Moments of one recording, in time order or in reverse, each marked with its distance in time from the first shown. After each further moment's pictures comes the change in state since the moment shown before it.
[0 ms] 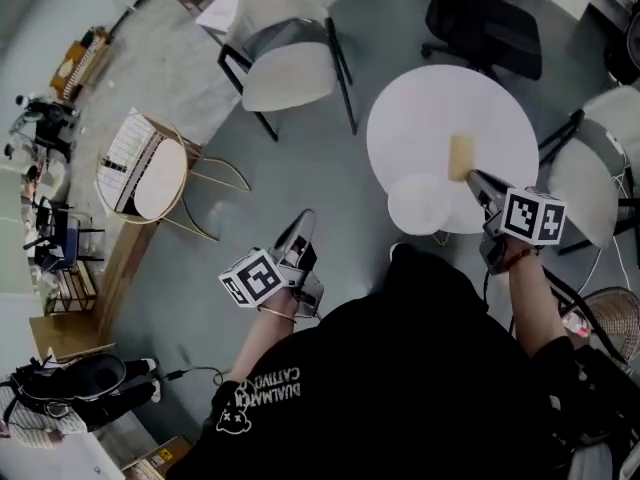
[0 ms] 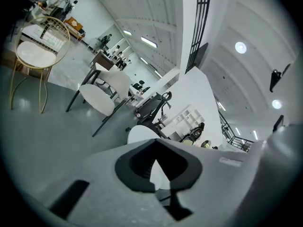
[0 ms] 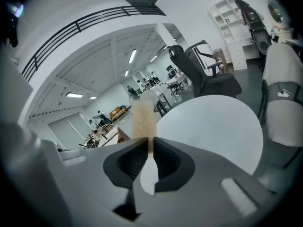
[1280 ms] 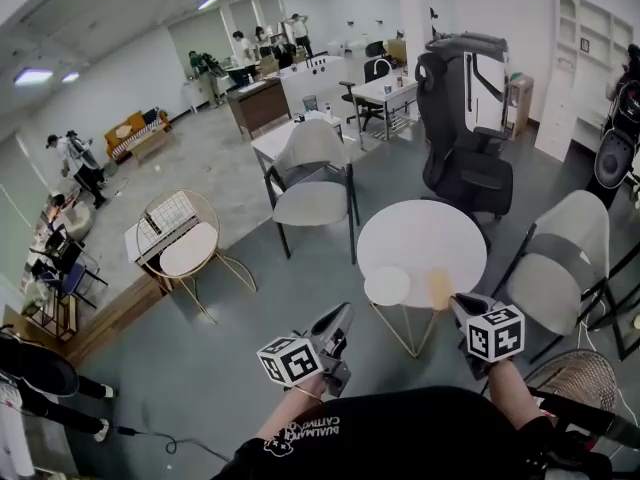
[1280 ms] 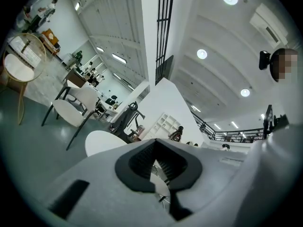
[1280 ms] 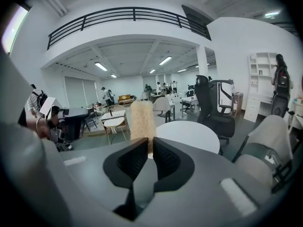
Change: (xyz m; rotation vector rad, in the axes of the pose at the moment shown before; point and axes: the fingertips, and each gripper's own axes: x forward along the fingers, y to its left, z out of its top) left arm -0.147 -0.234 -0.140 0.214 -0.173 -0.269; right arm -0.263 0.097 -0.094 -0.529 -0.029 -0.039
